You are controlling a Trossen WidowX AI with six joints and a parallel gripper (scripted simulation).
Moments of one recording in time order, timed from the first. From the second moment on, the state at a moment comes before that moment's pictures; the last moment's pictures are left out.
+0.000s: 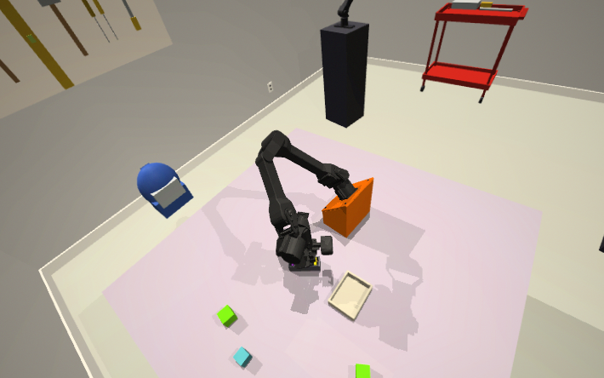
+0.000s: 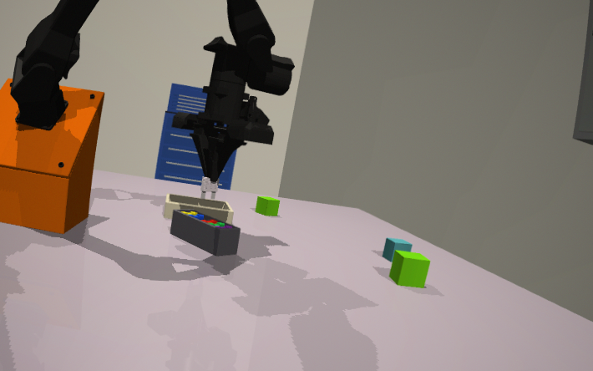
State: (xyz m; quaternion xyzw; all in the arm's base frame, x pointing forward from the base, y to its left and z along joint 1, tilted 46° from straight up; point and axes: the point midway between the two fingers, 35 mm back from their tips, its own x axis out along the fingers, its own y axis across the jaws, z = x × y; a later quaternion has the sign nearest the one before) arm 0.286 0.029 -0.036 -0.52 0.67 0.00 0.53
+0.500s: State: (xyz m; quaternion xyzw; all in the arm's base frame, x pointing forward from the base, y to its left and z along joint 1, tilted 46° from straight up) arm 0.286 0.090 -0.089 -0.52 0.67 0.01 0.53
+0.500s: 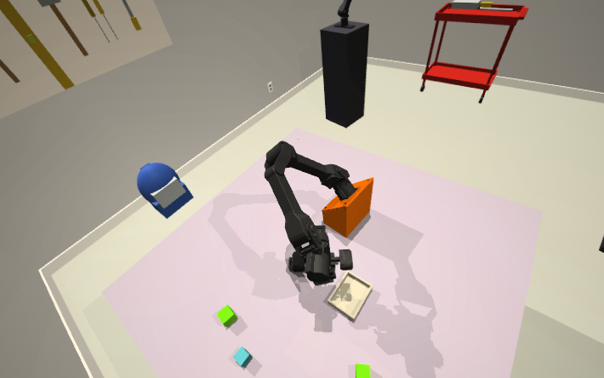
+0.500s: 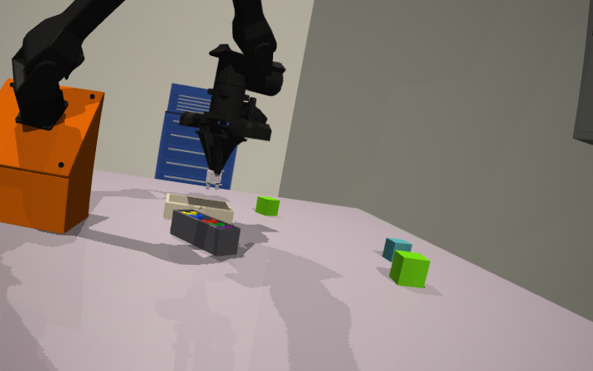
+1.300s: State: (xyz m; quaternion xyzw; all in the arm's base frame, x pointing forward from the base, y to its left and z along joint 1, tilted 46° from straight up) arm 0.258 0.149 -0.162 -0.52 0.67 0.00 0.53
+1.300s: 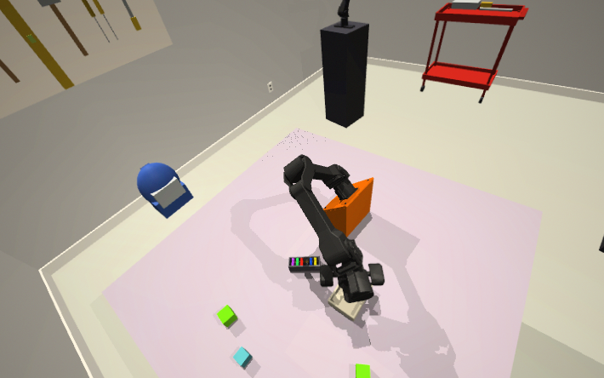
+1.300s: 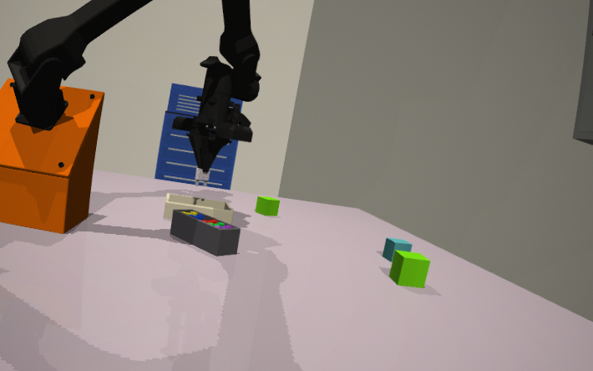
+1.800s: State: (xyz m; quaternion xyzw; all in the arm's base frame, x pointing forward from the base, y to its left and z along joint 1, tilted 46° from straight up) arm 0.262 0.136 -0.179 -0.51 0.67 0.00 0.53
